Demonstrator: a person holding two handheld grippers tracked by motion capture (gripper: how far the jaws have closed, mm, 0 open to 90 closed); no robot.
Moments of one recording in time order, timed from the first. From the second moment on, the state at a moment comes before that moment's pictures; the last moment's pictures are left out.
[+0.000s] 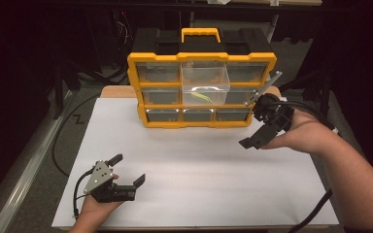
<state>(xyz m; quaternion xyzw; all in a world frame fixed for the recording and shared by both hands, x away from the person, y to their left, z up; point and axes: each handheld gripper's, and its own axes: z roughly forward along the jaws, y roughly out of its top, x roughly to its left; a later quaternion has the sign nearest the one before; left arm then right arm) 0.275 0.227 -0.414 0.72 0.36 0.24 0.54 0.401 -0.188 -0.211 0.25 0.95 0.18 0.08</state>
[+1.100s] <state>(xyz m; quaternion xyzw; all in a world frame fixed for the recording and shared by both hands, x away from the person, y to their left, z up) 0.275 0.233 -0.416 0.72 0.38 0.24 0.53 0.351 -0.230 -0.414 0.35 0.82 0.43 0.14</state>
